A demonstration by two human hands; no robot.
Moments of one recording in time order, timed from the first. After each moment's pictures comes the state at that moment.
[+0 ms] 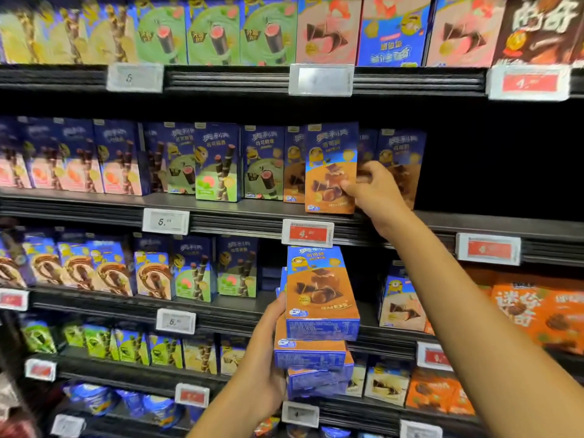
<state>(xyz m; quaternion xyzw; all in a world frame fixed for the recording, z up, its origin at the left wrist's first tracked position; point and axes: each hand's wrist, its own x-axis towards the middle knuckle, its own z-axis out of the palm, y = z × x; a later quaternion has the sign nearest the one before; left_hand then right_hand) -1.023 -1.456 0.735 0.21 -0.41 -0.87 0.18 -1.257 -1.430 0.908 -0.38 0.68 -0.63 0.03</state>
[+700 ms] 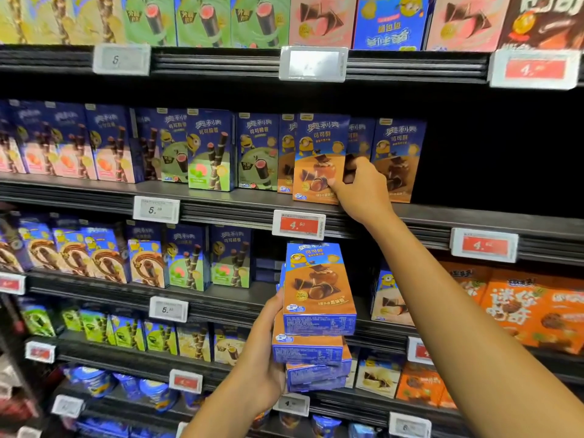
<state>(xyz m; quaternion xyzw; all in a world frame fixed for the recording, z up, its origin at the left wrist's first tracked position) -1.039 -1.446 0.723 0.24 -0.39 -0.87 0.18 -1.258 -1.437 0.902 -0.39 0.78 -0.48 -0.12</state>
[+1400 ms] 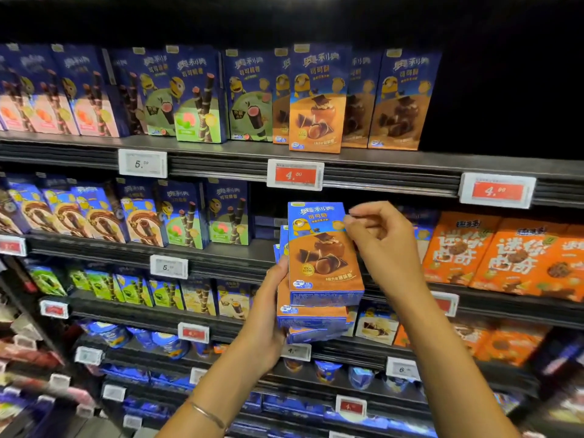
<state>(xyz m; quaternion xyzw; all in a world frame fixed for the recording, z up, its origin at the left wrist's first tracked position) -1.045 -1.434 0.701 0.21 -0.44 -0.83 0.26 -1.190 -1.336 0.784 -0.36 0.67 -0.65 0.02</state>
